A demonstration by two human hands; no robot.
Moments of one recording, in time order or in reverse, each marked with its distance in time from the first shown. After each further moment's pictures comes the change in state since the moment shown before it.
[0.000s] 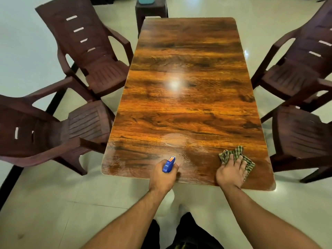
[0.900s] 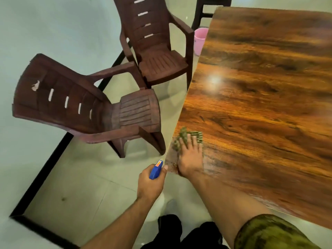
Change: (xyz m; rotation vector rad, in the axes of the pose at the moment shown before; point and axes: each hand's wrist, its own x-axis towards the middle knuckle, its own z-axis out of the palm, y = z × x) left_hand 0.038 -0.128 -0.237 -0.173 0.293 -0.083; right_hand -0.152 -0.310 0.169 -0.263 -0.180 -0.807
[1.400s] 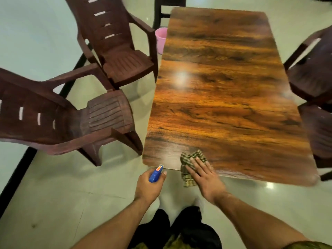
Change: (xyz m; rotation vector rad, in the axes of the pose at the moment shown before) left_hand -0.022 -0.028 0.044 0.100 -0.293 0.093; right_hand -0.142 0.157 0.014 -0.227 -0.010 -0.279
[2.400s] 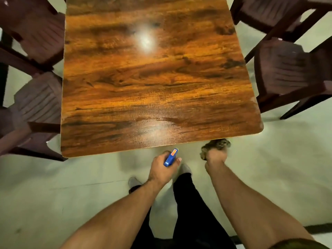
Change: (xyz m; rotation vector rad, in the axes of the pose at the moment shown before) left_hand -0.041 0.007 0.275 0.200 -0.355 0.091; right_hand -0.115 0.185 0.083 1.528 0.590 1.502
